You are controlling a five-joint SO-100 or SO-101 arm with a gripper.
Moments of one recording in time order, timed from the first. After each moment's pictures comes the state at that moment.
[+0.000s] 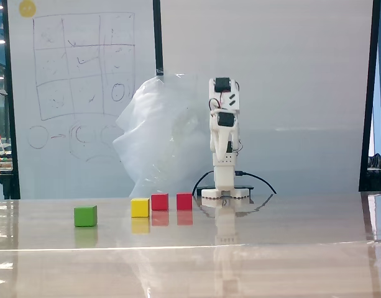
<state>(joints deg) 2.8 138.6 128.8 82.7 -20.9</state>
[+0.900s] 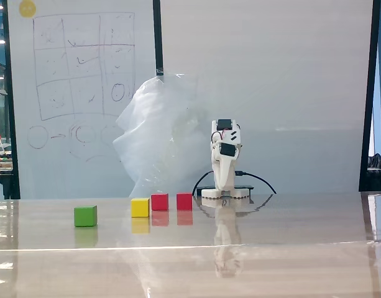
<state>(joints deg) 2.4 195.9 177.7 71.5 -20.9</state>
